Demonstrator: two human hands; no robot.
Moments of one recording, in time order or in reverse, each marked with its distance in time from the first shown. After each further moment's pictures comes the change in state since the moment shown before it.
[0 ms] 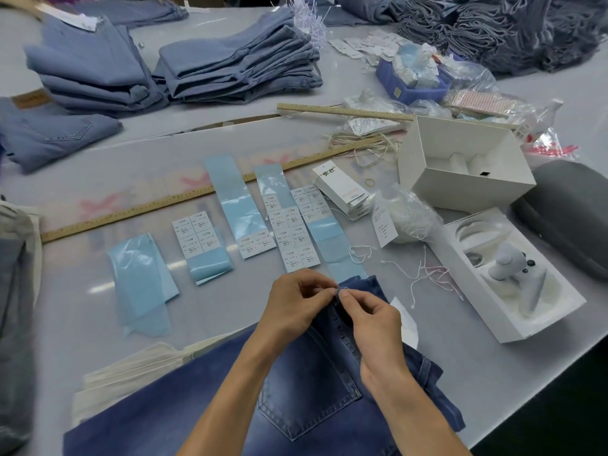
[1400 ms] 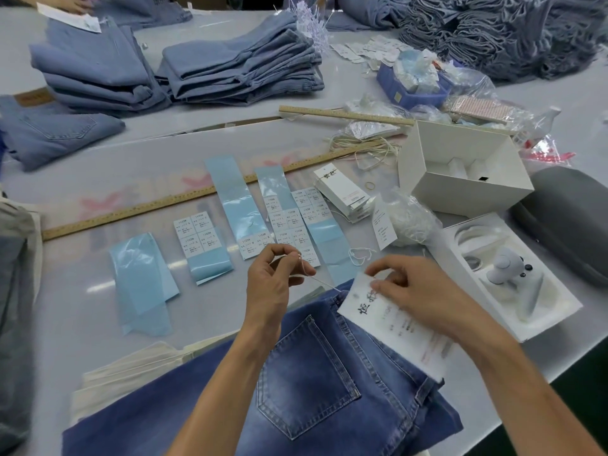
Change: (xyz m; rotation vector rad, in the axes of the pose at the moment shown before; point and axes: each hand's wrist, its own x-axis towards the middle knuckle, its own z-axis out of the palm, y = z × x) left_hand 0.003 0.011 -0.017 -0.470 0.293 -0.034; right_hand 0.026 -0.109 -0.053 -1.031 -0.426 -0.312
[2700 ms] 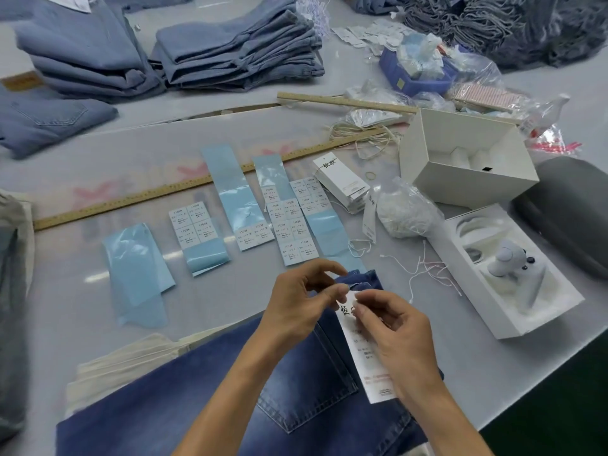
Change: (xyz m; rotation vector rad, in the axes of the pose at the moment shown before) left_hand -0.020 -0.012 0.015 0.266 -0.397 0.129; right_hand -0.035 0.031 0.099 0.799 0.321 0.018
